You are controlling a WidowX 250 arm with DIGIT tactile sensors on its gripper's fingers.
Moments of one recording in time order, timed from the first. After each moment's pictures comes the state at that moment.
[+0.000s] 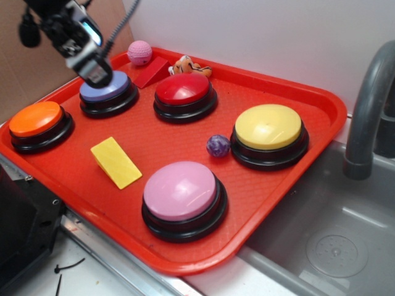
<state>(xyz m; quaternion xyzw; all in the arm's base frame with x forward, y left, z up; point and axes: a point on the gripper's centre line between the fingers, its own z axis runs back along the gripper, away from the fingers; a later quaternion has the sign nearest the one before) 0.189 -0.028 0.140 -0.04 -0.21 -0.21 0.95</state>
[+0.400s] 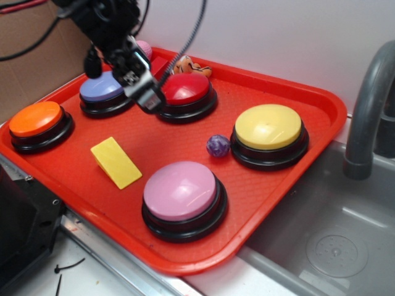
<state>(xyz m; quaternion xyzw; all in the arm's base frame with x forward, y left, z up) 0.218 -0.050 0.098 -0.06 -0.21 -0.22 0.95</state>
